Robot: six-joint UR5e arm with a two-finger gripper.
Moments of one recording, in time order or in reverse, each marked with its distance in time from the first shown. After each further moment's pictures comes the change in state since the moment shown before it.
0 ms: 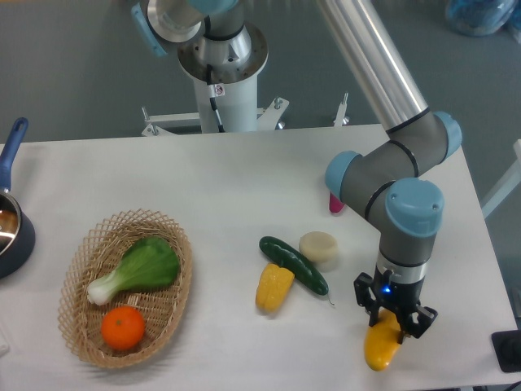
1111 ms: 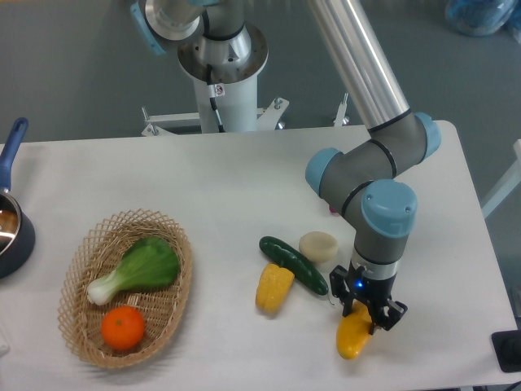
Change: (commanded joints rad) arm -0.017 0.048 -0.098 0.002 0.000 0.002
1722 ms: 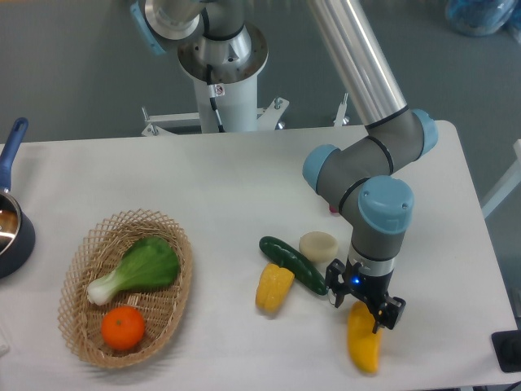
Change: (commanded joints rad) arm 0.002 0.021 0.000 0.000 -0.003 0.008
